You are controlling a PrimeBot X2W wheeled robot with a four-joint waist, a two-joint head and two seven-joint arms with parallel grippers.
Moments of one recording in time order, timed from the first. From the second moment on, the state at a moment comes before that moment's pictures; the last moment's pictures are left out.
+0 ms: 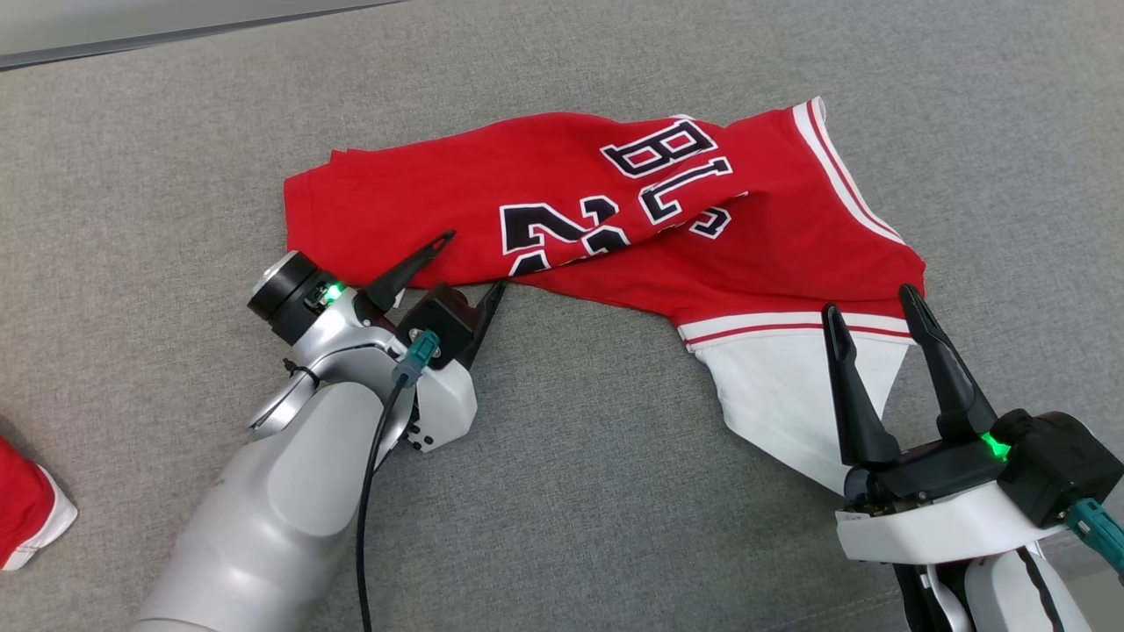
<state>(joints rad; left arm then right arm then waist) -0.72 0.10 -0.51 0.82 0.18 -0.11 -0.25 -0.14 -0.05 0.14 -0.03 0.20 0.13 -0.26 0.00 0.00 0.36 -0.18</state>
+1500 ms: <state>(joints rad) -0.64 0.27 -0.96 0.47 -0.45 -0.13 0.11 -0.09 -0.05 0.13 0.02 0.19 0.13 -0.26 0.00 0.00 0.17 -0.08</state>
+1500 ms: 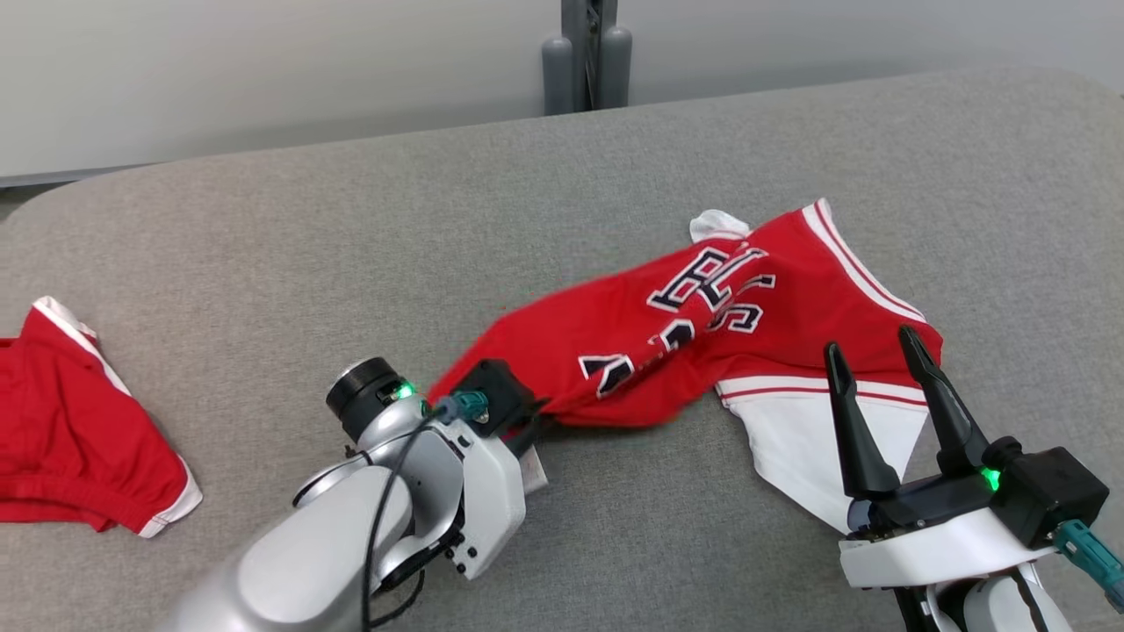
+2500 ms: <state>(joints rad) -0.86 0.46 -0.90 0.64 -0.76 -0.05 0.18 -0.16 -0.05 0.20 0.01 0.22 0.13 -0.26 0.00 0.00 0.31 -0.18</state>
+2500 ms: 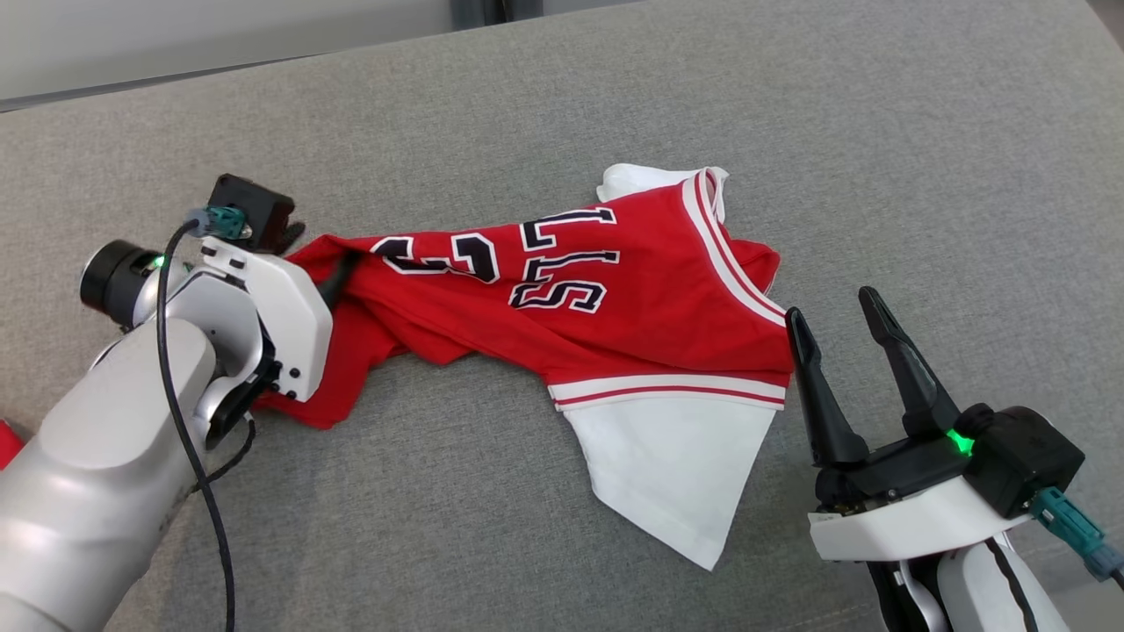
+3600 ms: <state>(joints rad) -0.49 0.38 -0.59 0.26 -0.63 0.25 -0.26 -0.11 -0.05 0.11 0.00 0.15 0.13 -0.26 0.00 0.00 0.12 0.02</state>
